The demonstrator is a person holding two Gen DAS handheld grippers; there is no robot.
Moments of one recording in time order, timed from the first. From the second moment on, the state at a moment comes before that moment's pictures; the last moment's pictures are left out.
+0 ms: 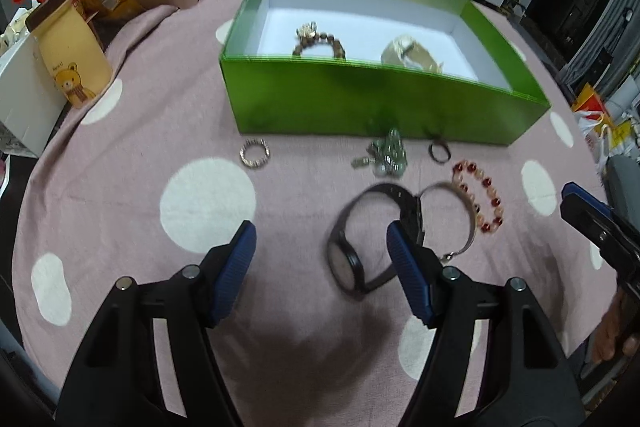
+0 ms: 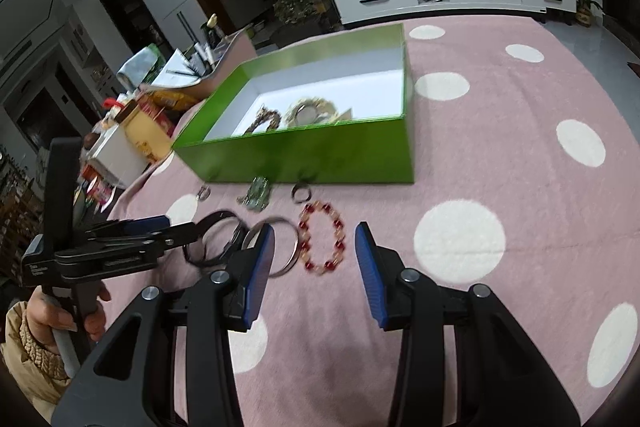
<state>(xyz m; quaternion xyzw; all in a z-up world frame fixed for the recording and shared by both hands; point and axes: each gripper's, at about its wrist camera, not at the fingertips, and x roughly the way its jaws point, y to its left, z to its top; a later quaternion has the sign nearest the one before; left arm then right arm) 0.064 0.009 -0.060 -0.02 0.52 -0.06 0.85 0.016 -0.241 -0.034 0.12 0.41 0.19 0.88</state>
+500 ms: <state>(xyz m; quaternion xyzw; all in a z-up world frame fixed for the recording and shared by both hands) 0.059 0.007 -0.080 -0.01 0.52 -0.04 0.85 0.006 -0.208 -0.059 0.10 0.45 0.22 0.86</state>
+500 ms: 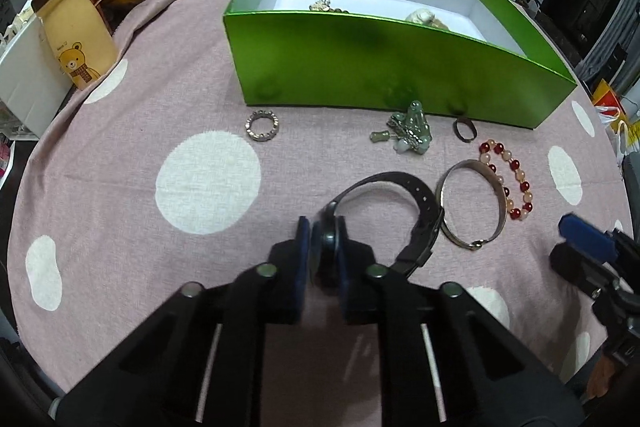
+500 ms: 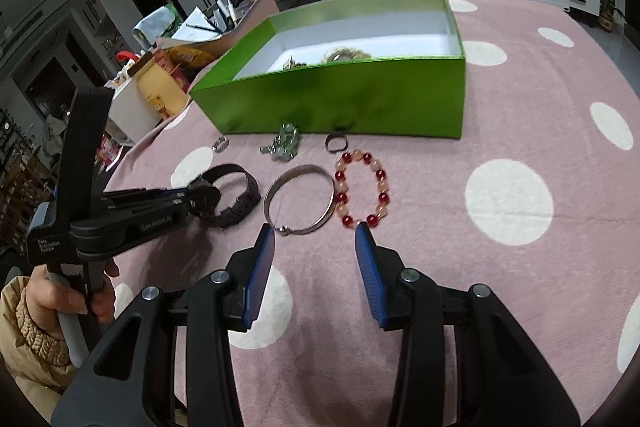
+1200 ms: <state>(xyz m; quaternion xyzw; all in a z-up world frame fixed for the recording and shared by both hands) 0.046 0.037 -0.053 -0.02 0.47 -0.04 0.88 0.046 -0.180 -0.081 0.08 0.48 0.19 0.85</state>
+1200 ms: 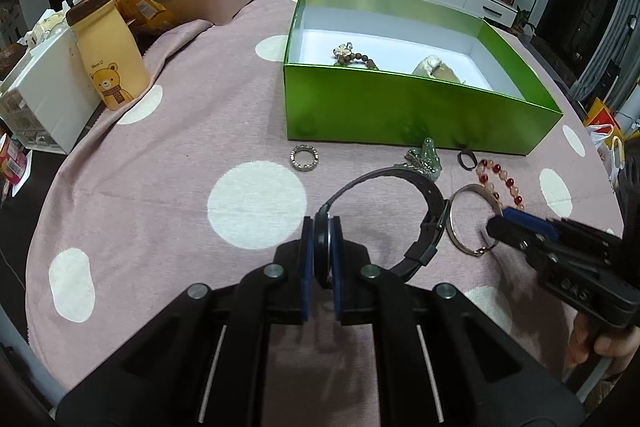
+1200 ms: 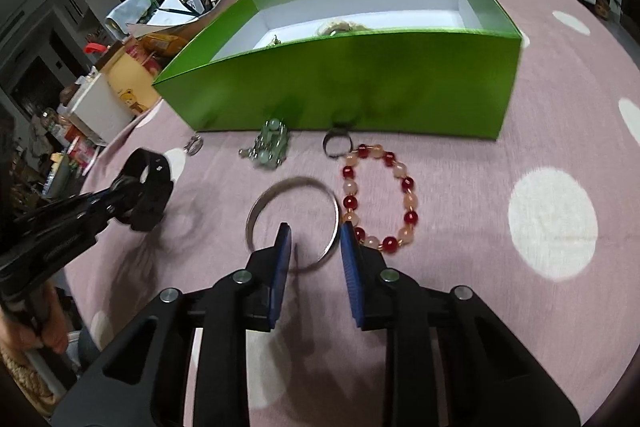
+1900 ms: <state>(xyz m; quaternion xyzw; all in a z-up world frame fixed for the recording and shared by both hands) 0.042 0.044 -0.046 -0.03 0.46 -0.05 0.89 0.032 -0.165 -0.060 -0.01 0.42 0.16 0.89</state>
